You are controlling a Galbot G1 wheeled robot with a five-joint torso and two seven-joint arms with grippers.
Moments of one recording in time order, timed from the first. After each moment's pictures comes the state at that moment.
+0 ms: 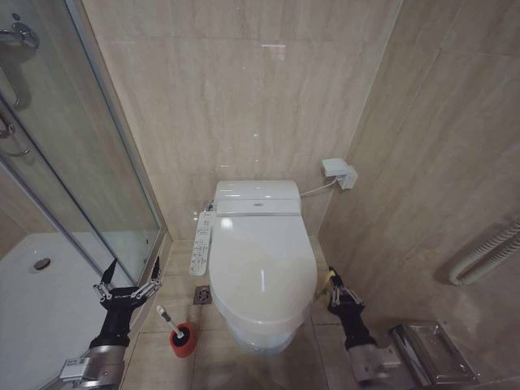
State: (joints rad) left arm 1.64 -1.35 -0.70 -2.14 -0.25 -0.25 -0.01; right arm -1.62 1.42 0.53 2.03 0.17 0.26 0.04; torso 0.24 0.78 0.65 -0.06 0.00
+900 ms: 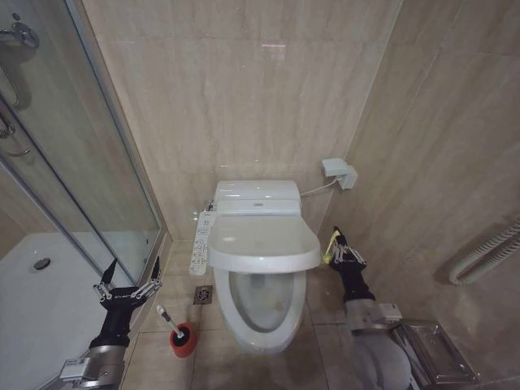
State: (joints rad) left arm 1.64 -1.35 -0.70 -2.14 -0.25 -0.25 -0.01; right arm -1.39 1.42 0.52 2.07 0.26 0.18 0.10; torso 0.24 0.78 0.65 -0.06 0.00
